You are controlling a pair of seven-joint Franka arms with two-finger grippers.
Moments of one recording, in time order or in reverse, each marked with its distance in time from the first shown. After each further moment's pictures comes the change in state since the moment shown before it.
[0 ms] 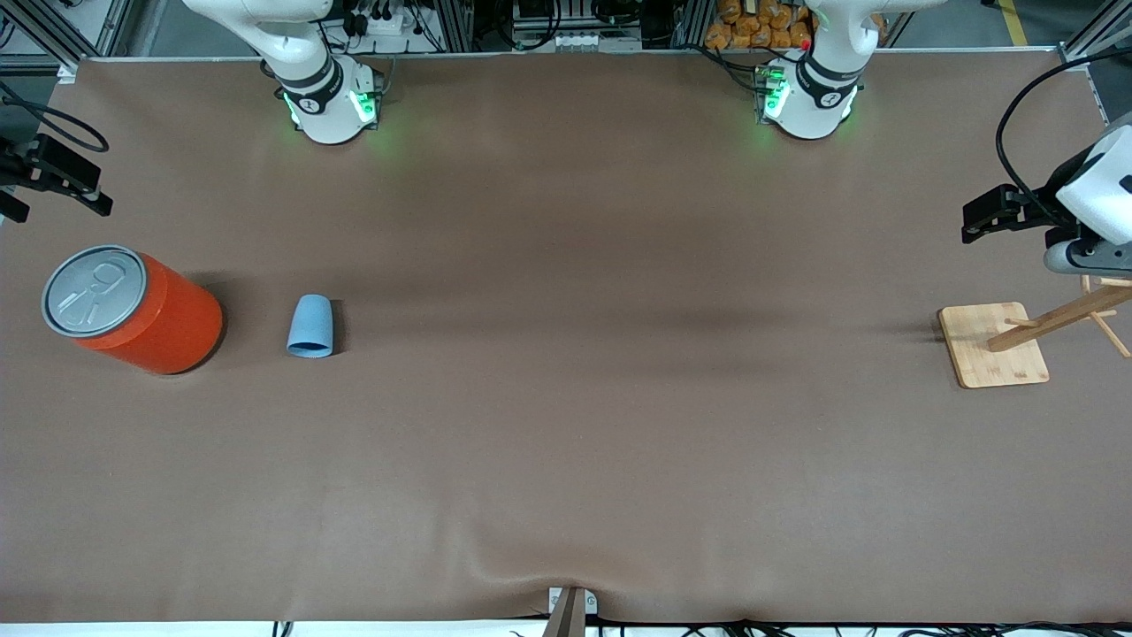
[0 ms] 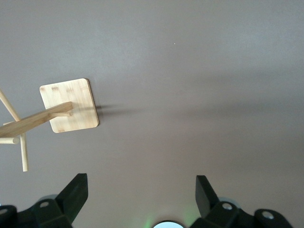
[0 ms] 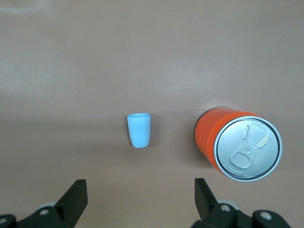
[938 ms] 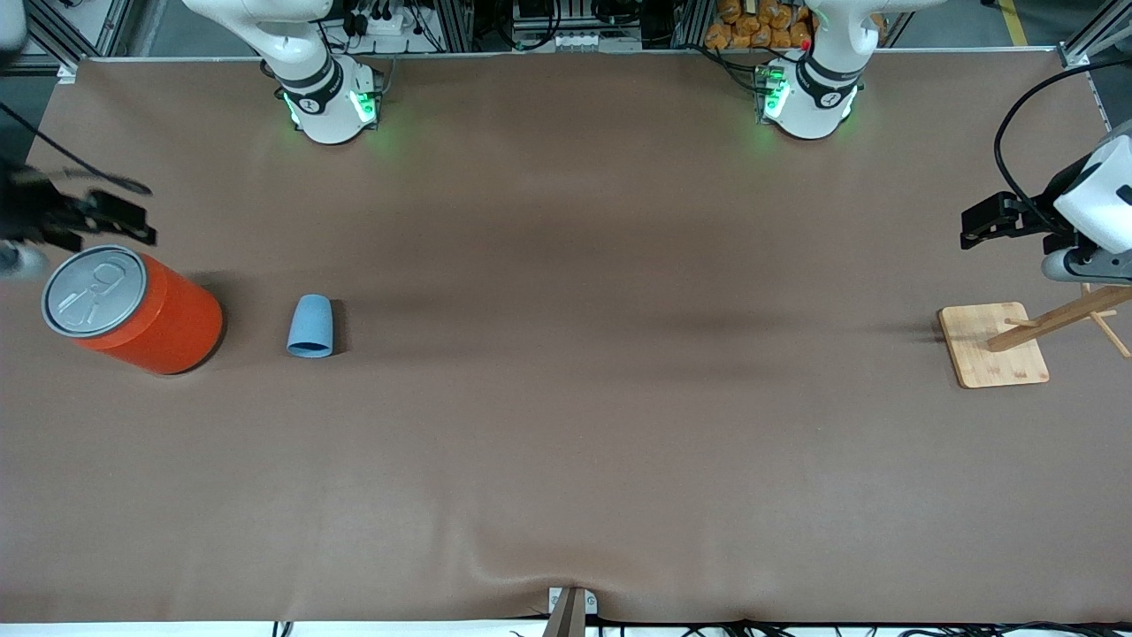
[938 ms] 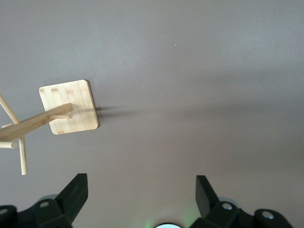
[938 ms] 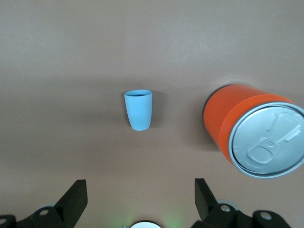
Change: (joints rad) left arm 0.003 0.014 0.002 0.001 0.000 0.013 -0.001; right arm 0.002 0.173 0.000 -0.007 -0.001 -0.047 -0.005
